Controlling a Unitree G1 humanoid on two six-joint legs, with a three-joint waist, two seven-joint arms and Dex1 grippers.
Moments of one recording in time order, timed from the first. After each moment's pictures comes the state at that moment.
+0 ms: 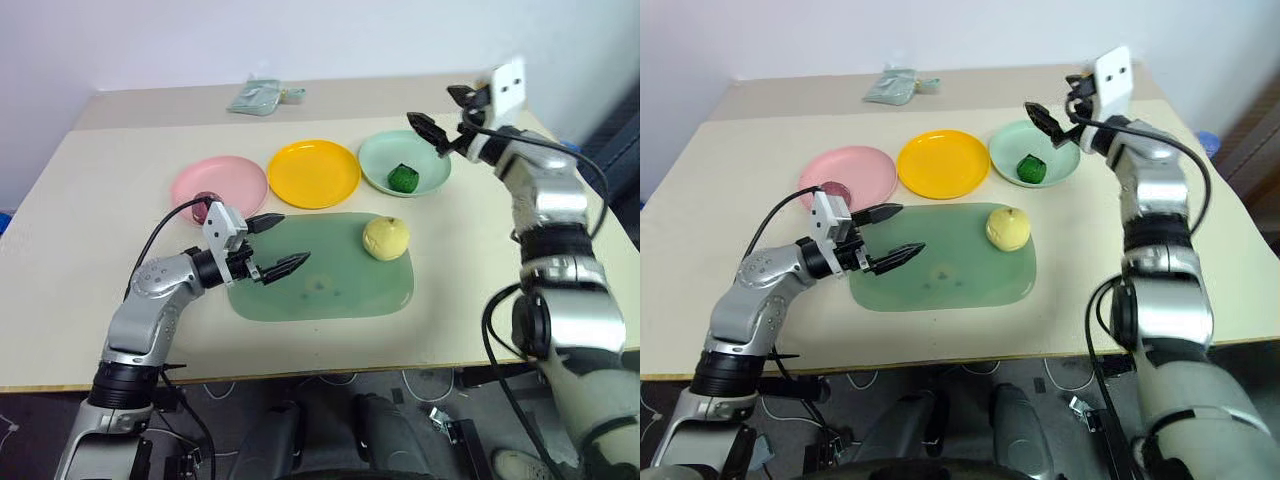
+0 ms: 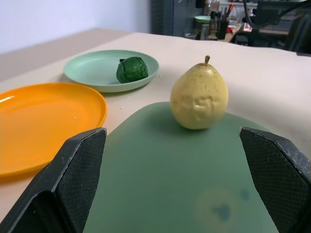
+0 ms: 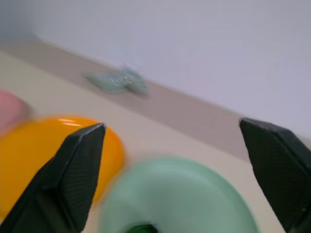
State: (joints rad) left arm -0.33 0.51 0.01 -0.11 -0.43 0.28 -0.93; right arm -0.89 -0.51 -0.17 0.44 0.25 0.30 0.74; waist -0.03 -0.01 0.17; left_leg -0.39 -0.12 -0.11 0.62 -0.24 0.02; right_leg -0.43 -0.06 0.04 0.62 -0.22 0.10
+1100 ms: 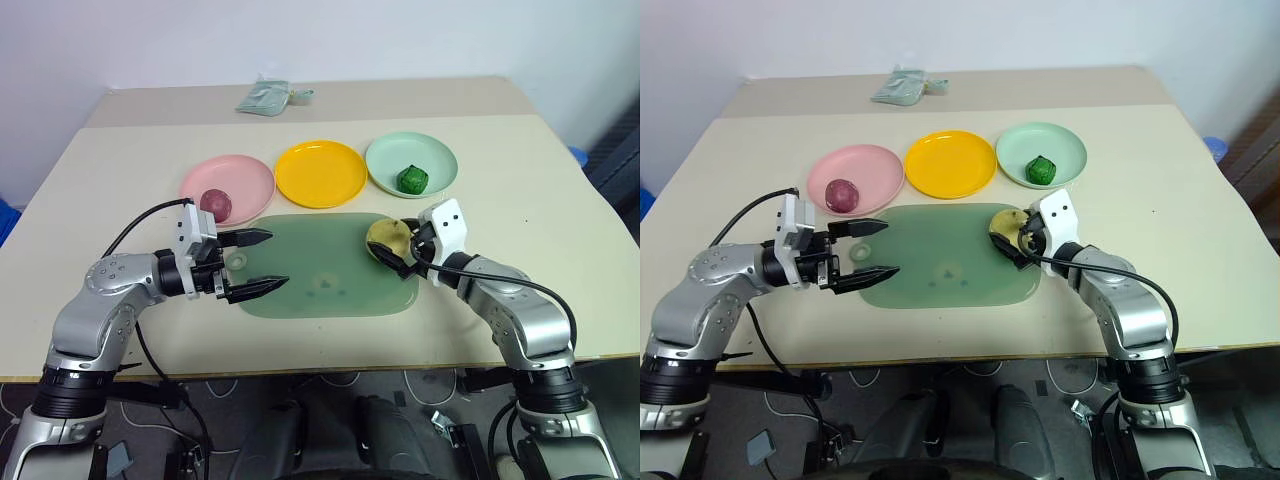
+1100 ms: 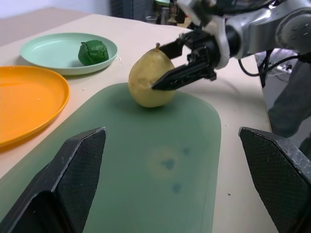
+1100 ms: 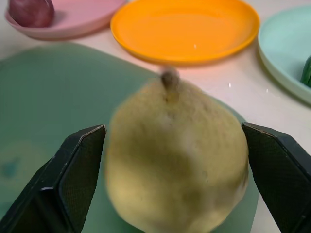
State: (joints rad) left arm -0.28 0.68 0.07 -0.21 -0.58 0.40 -1.11; right arm -0.34 -0.44 0.02 -0.17 0.30 0.62 0.51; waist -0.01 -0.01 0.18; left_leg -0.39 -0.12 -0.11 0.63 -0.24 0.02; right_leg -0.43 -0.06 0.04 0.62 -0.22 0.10
